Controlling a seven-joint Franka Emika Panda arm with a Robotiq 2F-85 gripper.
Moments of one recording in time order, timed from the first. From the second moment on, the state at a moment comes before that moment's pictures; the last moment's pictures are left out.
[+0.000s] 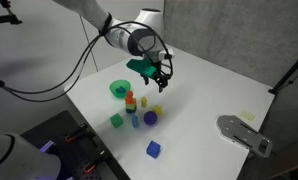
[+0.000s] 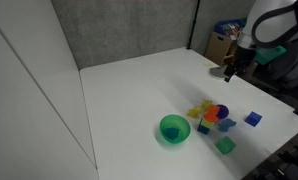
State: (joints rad) arm -0.04 0.23 -0.06 -2.19 -0.09 2.42 -0.06
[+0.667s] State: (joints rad) arm -0.04 0.54 -0.08 -2.01 -0.18 2.51 -0.03
